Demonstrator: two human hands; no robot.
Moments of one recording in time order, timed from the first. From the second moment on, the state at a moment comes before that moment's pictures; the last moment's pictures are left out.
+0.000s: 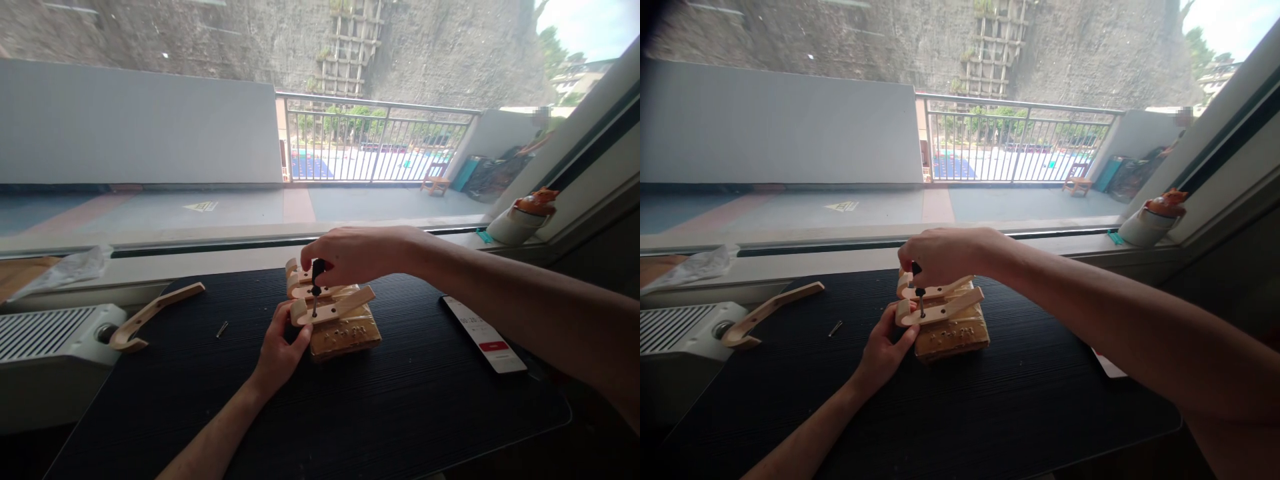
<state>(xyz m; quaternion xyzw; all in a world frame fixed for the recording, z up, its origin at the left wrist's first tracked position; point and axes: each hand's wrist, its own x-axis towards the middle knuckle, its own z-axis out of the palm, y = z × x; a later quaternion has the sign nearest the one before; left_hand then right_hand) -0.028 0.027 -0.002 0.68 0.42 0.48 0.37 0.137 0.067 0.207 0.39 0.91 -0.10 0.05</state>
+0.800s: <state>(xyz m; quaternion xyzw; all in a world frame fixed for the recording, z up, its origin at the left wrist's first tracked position) -0.028 0.029 -0.005 0.67 0.42 0.48 0.37 0.137 0.067 0.207 0.36 0.93 -0.12 0.03</state>
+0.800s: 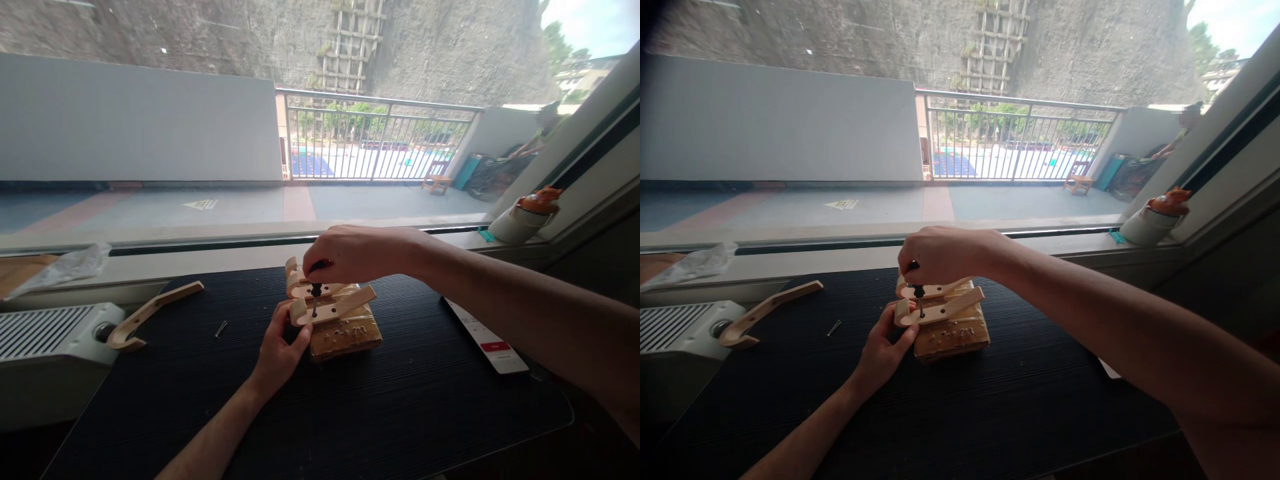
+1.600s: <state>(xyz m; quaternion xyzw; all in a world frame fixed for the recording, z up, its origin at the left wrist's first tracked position) -0.027 0.028 -0.003 0.69 0.43 0.47 0.34 0.137 0.069 0.202 0.38 0.92 -0.06 0.04</state>
